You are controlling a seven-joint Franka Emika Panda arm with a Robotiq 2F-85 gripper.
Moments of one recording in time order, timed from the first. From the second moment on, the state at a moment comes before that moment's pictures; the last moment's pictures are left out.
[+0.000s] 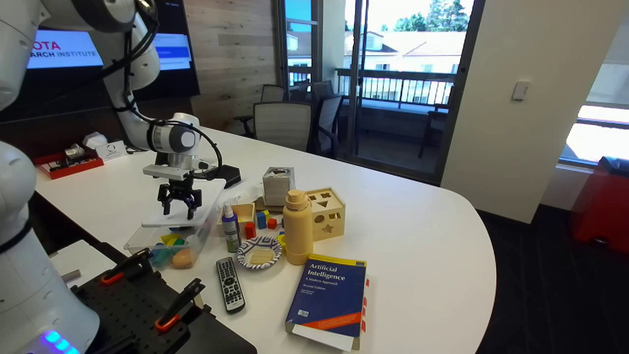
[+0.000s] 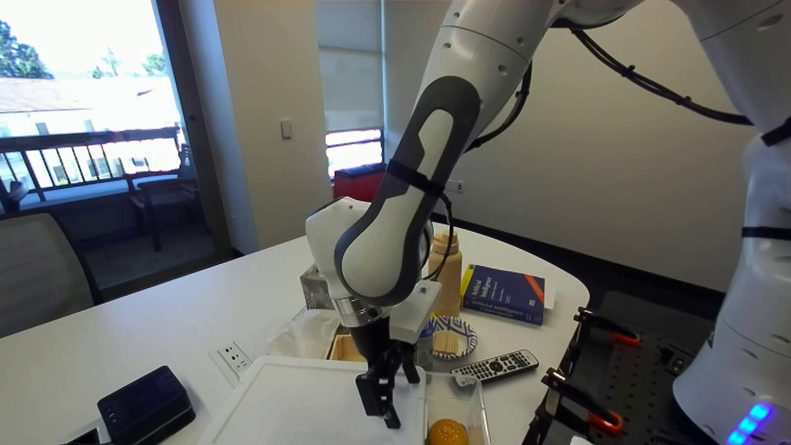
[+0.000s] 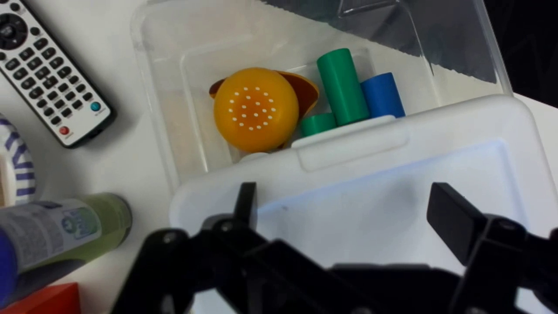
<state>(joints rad) 0.29 0.61 0.18 -2.14 0.01 2.39 0.12</state>
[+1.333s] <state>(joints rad) 0.30 0.62 0.14 -2.14 0.01 2.22 0.18</state>
